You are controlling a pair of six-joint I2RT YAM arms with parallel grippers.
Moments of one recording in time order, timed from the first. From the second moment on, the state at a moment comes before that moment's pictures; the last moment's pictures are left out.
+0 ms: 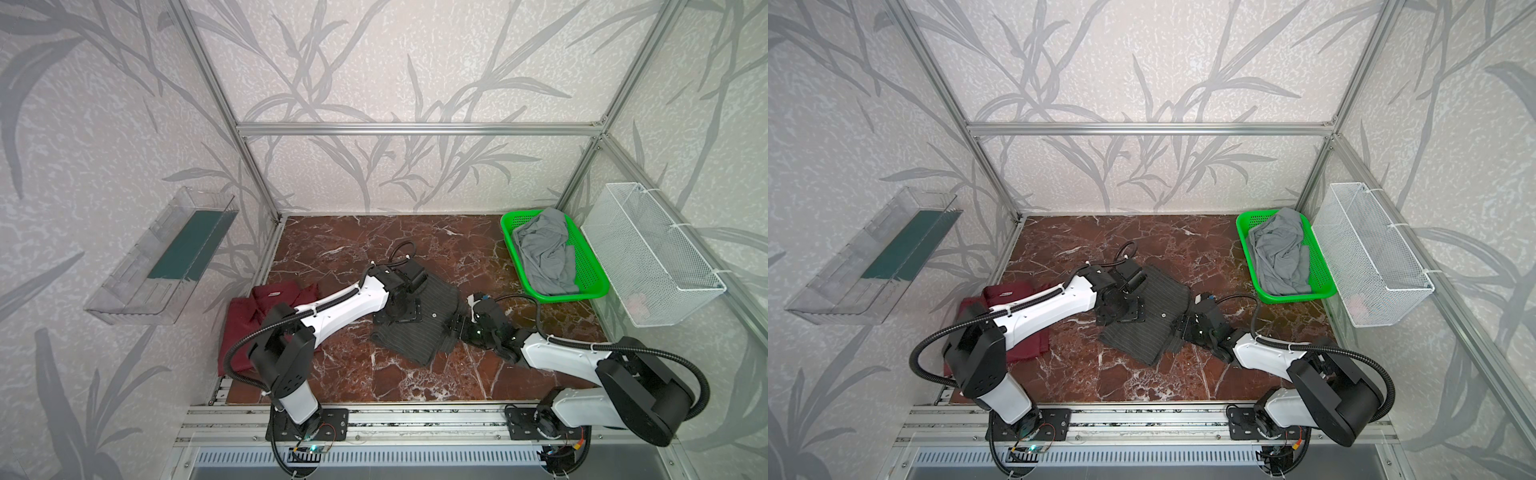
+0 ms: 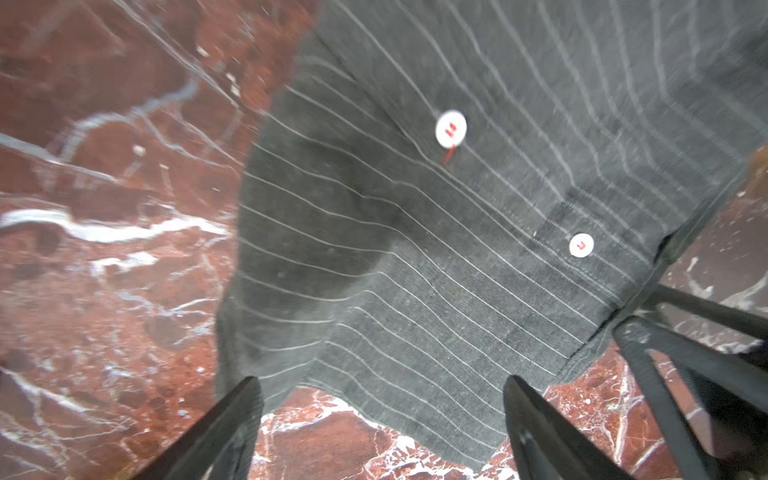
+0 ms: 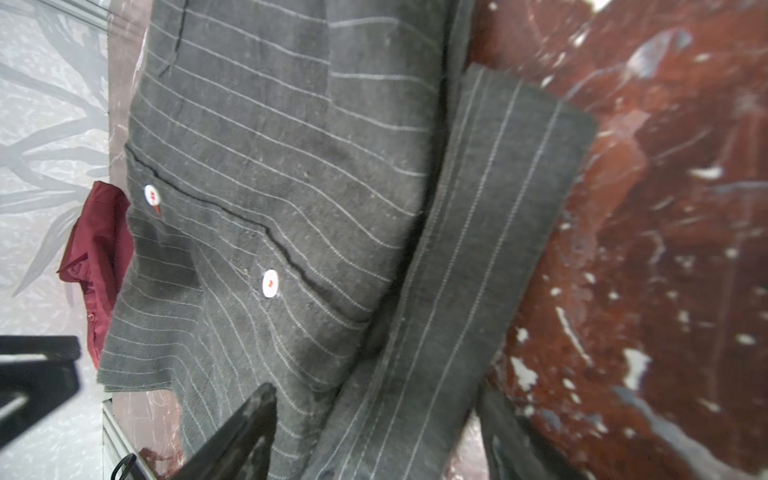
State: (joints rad) left arm -0.79 1.71 1.28 -0.96 -0.04 -0.84; right arm 0.64 1.35 0.42 0.15 -0.12 0.92
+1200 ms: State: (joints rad) left arm -0.88 1.81 1.15 -0.73 0.04 -1.00; right arm 0.63 1.39 0.38 0.30 -0.19 0.98
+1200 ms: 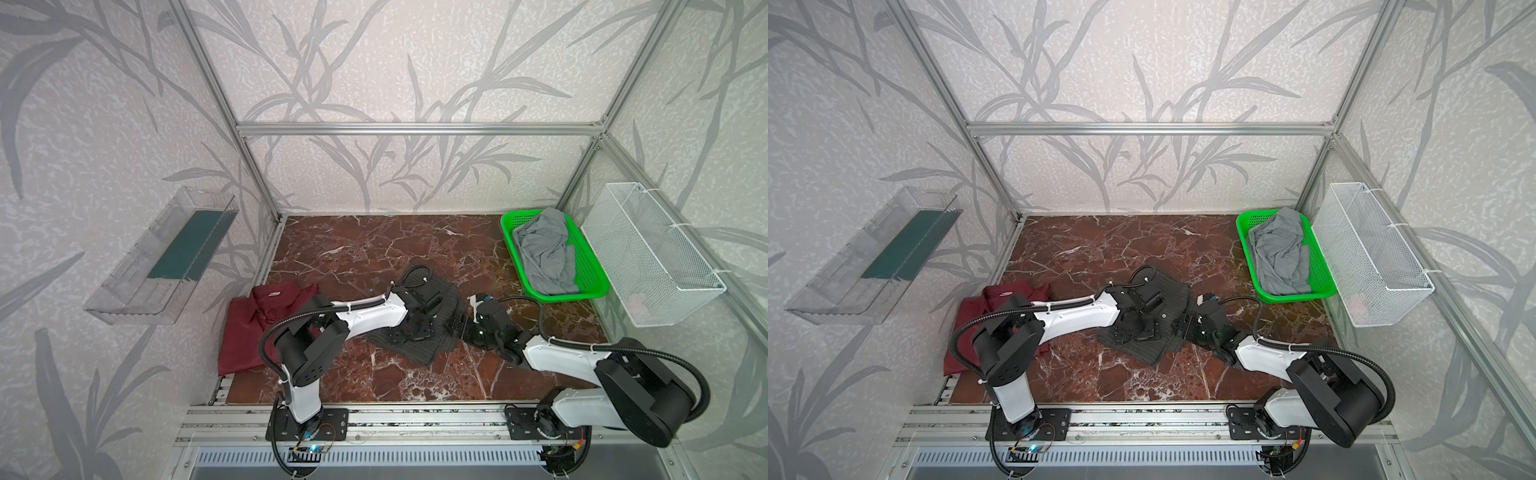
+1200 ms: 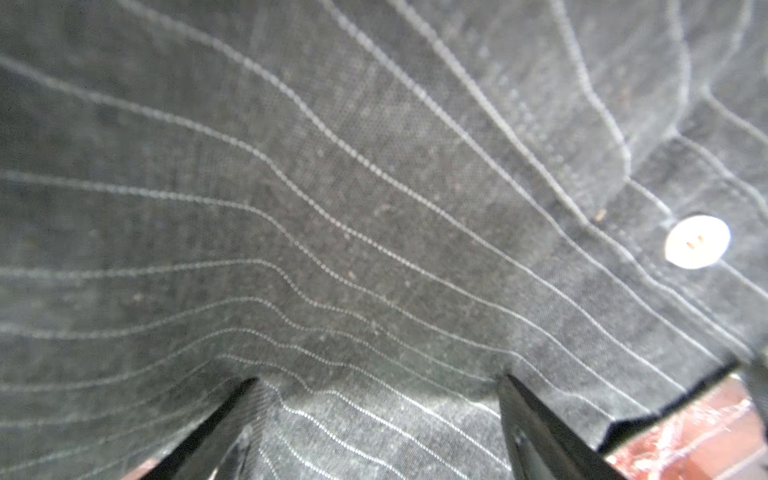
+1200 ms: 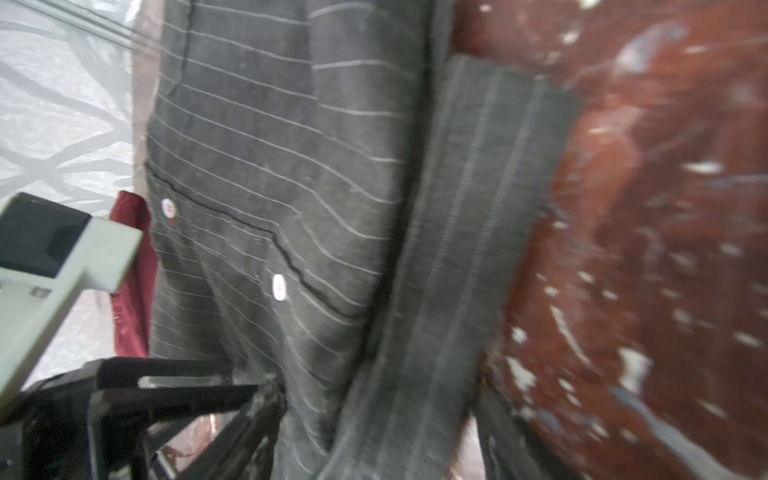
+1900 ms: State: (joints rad) left arm -0.90 1.79 1.12 -0.67 0.04 -1.04; right arm 0.63 1.49 0.38 0.44 -0.19 0.90
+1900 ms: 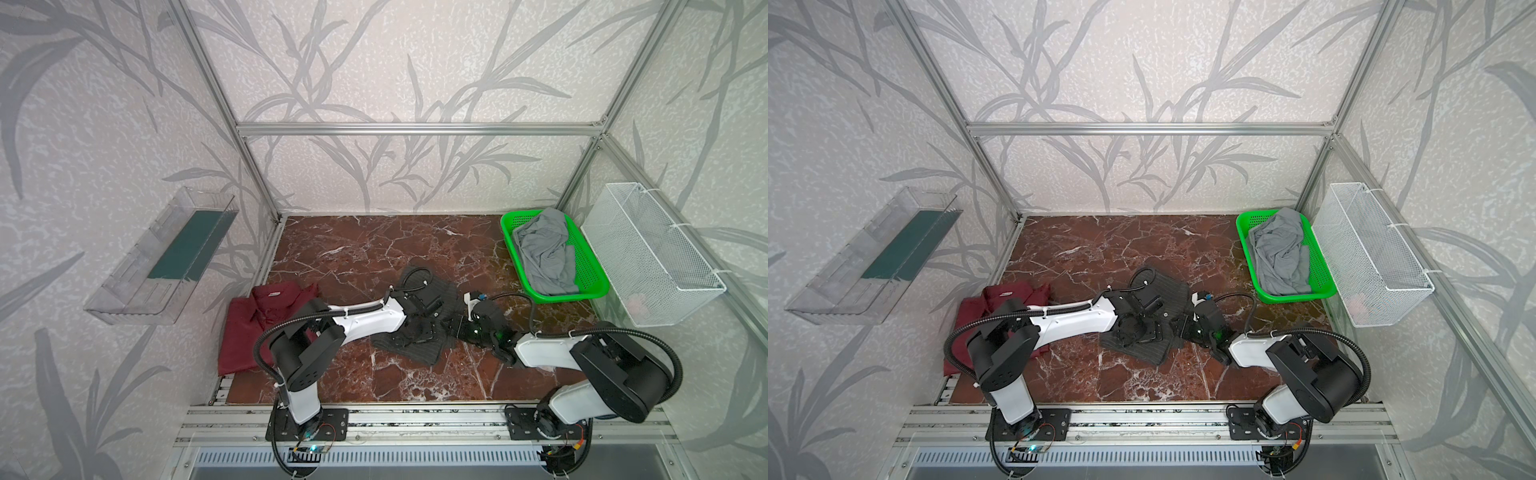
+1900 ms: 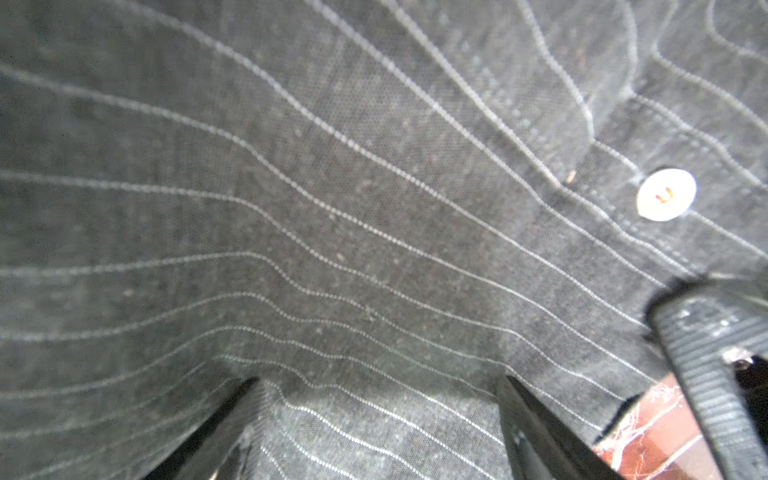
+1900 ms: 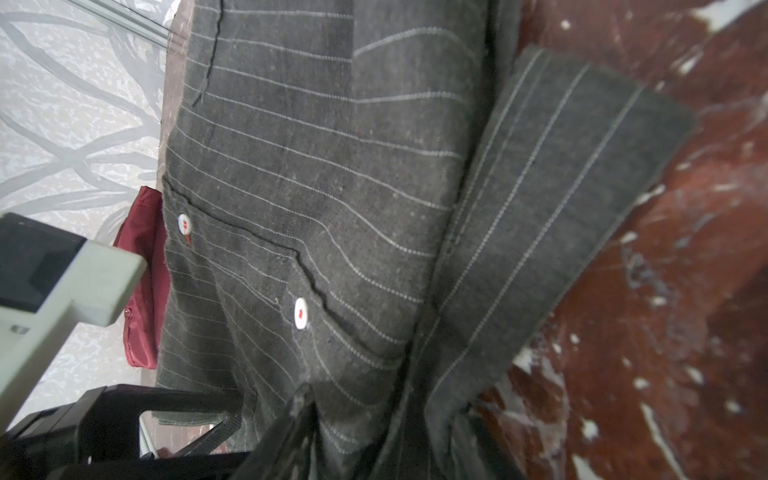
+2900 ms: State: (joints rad) left arm -0.87 1.29 1.28 -0.77 -0.06 -0.99; right arm 0.64 1.13 0.58 -0.22 -0.02 0.61
